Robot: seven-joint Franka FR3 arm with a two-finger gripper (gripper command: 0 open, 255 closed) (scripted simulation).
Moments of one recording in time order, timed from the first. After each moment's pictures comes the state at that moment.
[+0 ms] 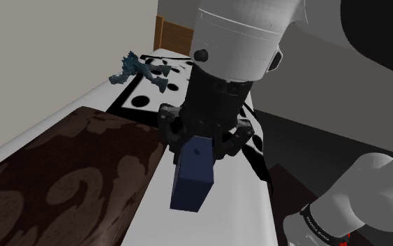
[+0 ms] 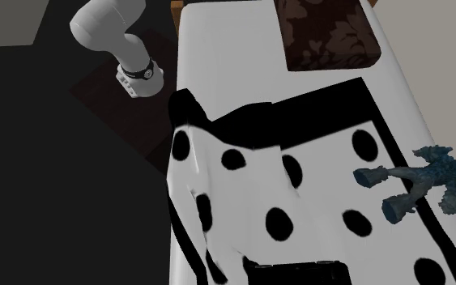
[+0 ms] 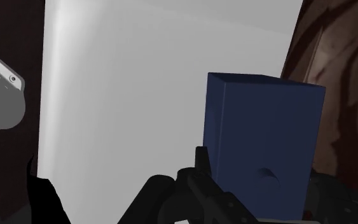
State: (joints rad) arm 0.14 -0.23 0.80 -1.94 0.18 1.77 1.55
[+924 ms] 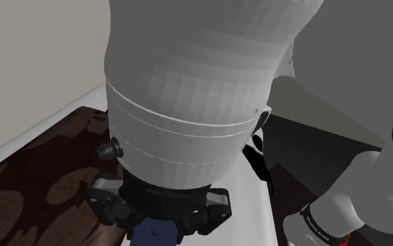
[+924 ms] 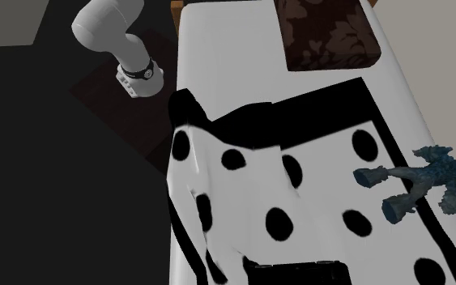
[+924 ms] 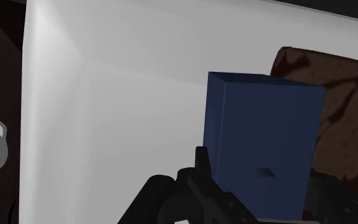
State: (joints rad) arm 0.24 0.08 1.01 -1.78 -0.06 1.82 1.91
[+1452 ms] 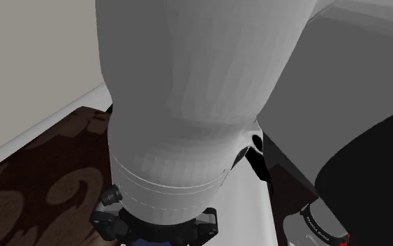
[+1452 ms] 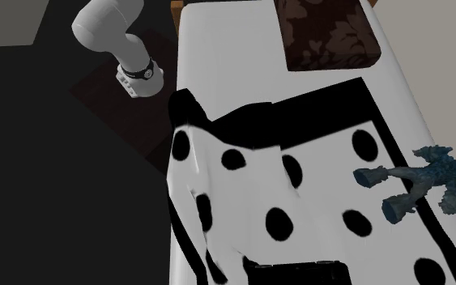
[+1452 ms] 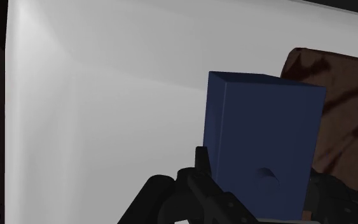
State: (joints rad) arm 0.24 0.11 1.00 -1.87 -0.08 1.92 1.93
